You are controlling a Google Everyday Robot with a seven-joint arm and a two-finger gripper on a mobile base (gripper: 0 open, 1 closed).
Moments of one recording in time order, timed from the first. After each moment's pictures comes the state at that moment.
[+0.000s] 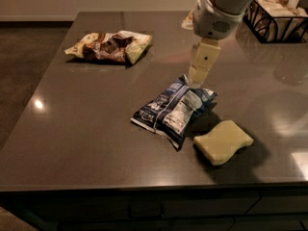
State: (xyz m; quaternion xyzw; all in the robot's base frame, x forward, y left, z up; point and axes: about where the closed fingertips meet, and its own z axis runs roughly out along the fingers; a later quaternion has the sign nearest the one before) arm 0.574 -0.097 0.960 -0.70 0.68 0.00 0.21
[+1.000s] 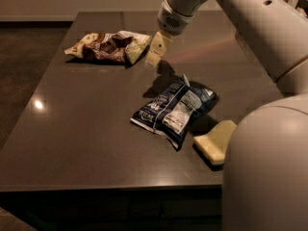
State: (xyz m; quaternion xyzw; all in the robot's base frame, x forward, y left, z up) arm 0.694 -0.019 0.914 -0.59 0.77 0.07 0.23
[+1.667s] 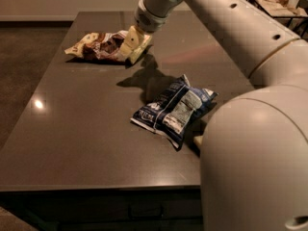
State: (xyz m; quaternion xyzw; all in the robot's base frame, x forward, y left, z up) arm 0.739 0.042 0.913 -0.50 0.82 0.08 0.28
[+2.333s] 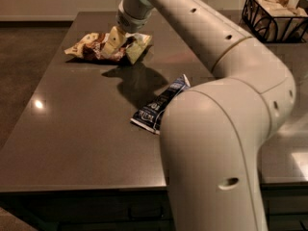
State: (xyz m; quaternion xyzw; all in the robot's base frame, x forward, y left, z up) arm 0.781 0.087 0.895 -0.47 0.84 0.07 0.28
